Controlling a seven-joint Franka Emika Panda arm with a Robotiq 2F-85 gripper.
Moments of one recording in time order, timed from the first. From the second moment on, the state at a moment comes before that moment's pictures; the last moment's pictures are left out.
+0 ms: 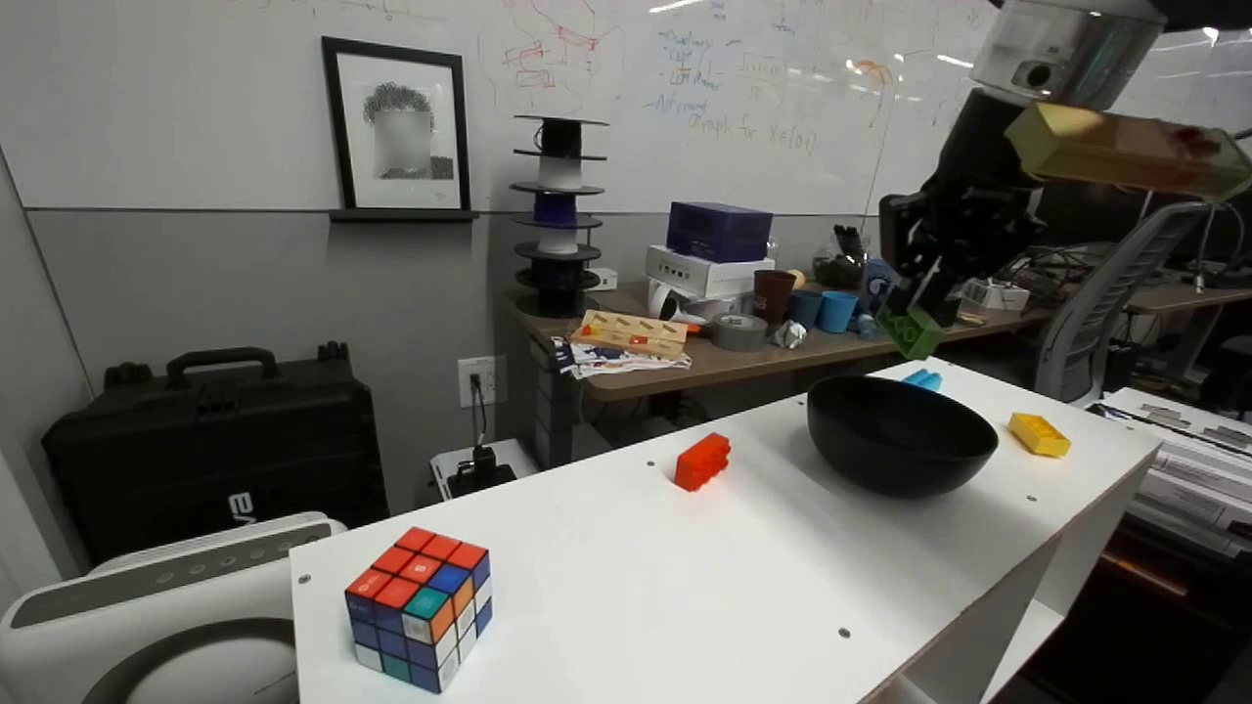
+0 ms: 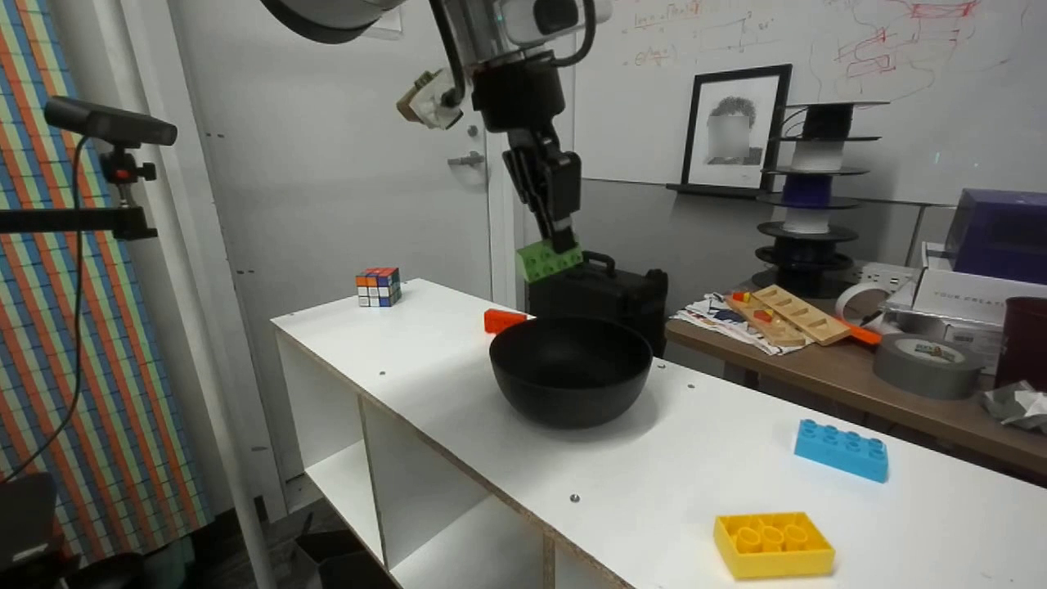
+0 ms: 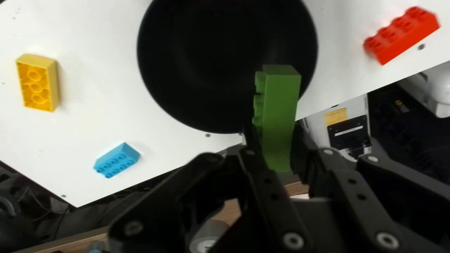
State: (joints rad) arm 0.13 0.20 -0.10 -2.10 -0.14 2.59 0.49
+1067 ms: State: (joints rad) arm 0.24 0.36 -0.10 -1.97 -0.19 2.56 0.63
